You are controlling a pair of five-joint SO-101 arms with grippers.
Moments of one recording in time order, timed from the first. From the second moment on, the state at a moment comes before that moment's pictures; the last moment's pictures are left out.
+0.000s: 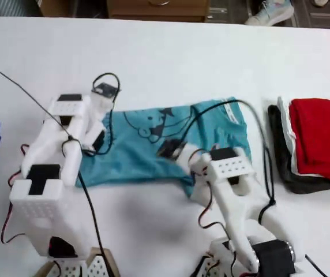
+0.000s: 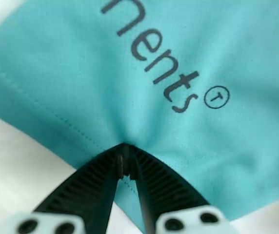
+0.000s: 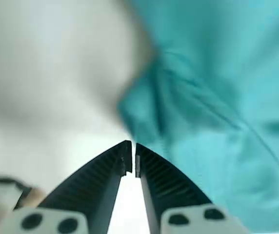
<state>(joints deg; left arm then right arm) -8.4 23.0 12.6 69.4 -23.3 -18.3 -19.6 55.1 67.8 52.7</state>
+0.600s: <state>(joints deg) -8.4 23.0 12.6 69.4 -23.3 -9.7 -19.4 45.6 58.8 55.7</state>
